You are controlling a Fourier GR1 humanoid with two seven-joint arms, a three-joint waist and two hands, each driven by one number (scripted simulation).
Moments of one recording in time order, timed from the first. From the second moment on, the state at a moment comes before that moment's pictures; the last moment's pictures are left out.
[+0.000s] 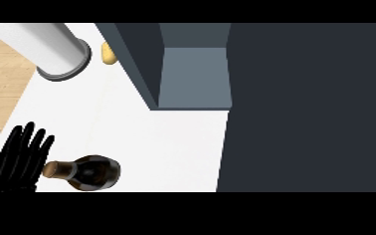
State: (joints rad) left arm 0.43 0.13 0.03 -2.13 0.30 0.01 0.13; right arm -0.03 -0.13 0.12 -2.50 -0.08 0.03 0.60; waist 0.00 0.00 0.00
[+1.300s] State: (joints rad) left arm 0.37 0.10 0.11 -1.67 0.27 -0.20 -0.19; right arm -0.05 -0.11 0.11 -2.50 -0.07 0.05 0.63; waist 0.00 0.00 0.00
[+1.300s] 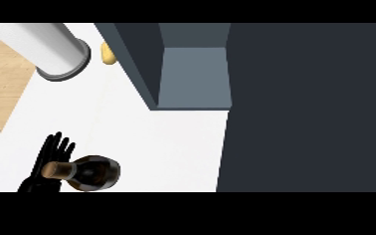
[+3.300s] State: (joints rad) left arm 0.15 0.08 0.12 -1.19 0.21 -0.37 -0.45; right arm -0.09 -0.09 0.11 -2.50 -0.07 0.05 0.67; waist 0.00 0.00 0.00
